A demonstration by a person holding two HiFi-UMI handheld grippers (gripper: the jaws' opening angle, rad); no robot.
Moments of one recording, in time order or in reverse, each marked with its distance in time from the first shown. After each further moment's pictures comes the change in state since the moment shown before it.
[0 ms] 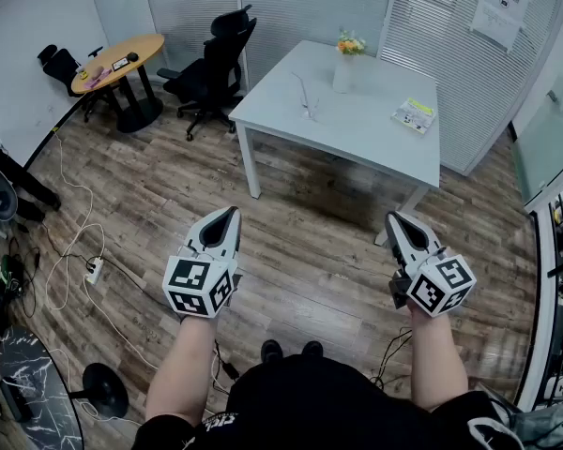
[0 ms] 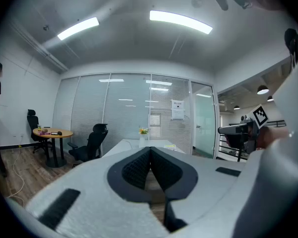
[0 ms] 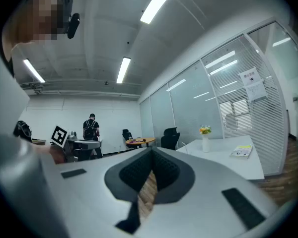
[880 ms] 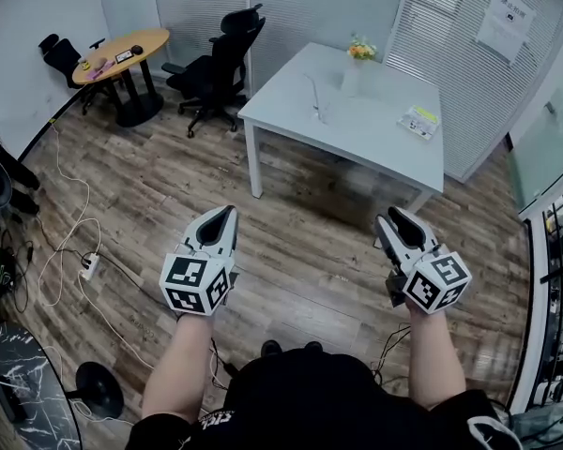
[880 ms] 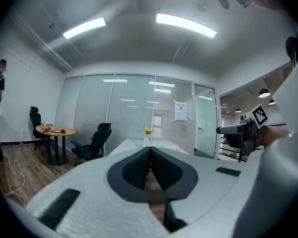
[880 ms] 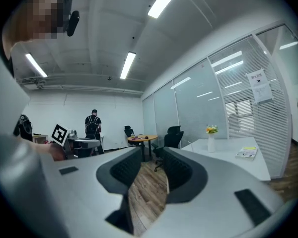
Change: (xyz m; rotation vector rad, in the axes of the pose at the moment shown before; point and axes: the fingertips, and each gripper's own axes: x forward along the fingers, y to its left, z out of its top) left arm -0.031 0.056 -0.011 -0.026 -0.012 0.012; right arm 0.039 0.054 -0.006 -0.040 0.034 0.017
